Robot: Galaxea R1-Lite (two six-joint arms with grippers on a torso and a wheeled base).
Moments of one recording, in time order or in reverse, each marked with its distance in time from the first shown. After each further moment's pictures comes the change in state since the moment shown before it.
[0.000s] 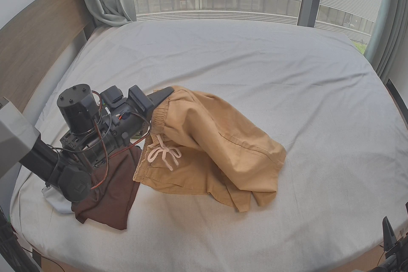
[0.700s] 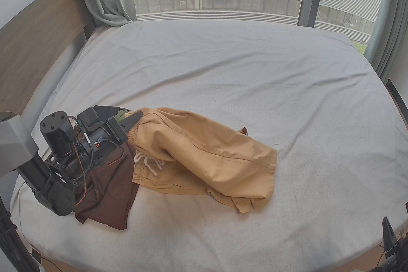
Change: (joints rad) left arm 0.170 0.036 0.241 -0.216 -0.081 0.313; right arm -0.001 0.000 0.000 0.000 0.000 0.000
